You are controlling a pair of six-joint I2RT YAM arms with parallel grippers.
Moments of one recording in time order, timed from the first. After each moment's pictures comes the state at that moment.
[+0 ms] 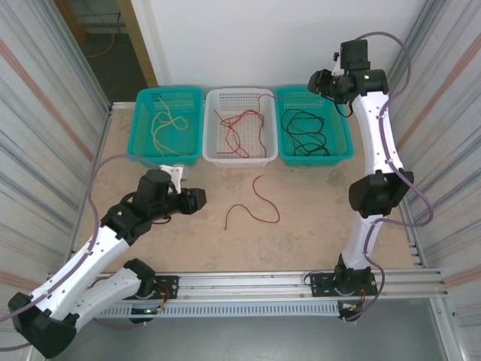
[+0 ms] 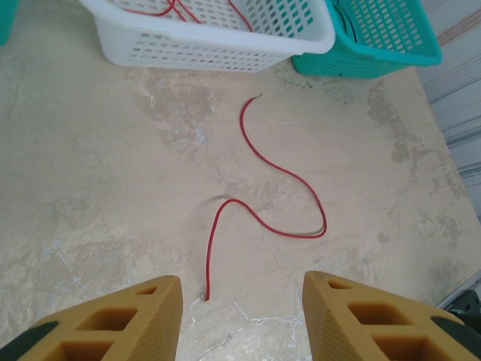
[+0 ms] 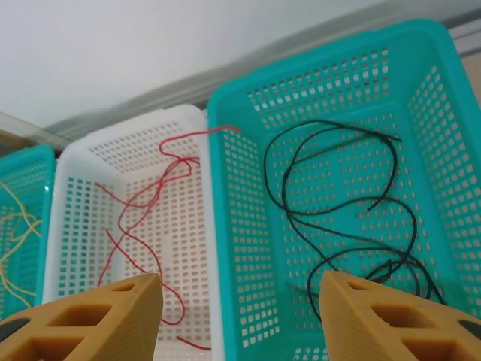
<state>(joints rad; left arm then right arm) -0.59 0.83 0.76 -0.59 0.14 -0.54 0.09 1.98 2.31 -1.08 -0.13 0.41</state>
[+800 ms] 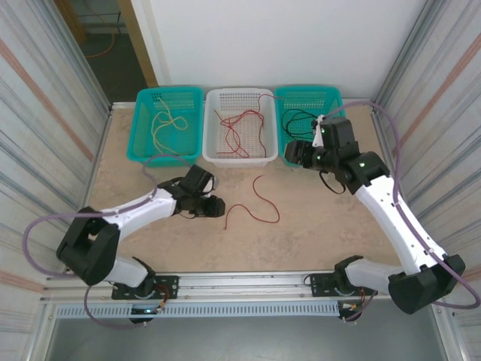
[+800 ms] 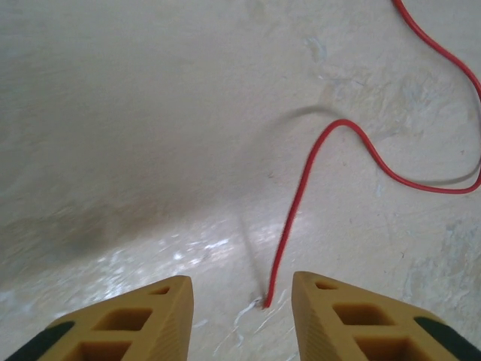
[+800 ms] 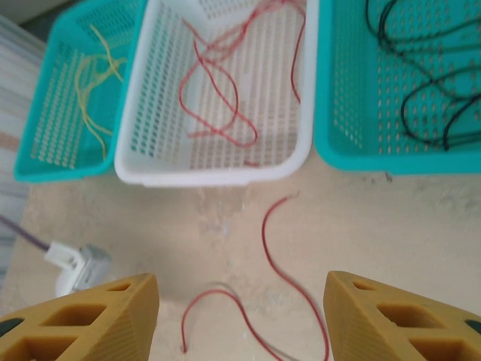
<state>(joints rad) -0.64 1.45 0.82 -0.48 0.23 -0.50 0.42 1.17 1.25 -0.79 -0.10 0.55</state>
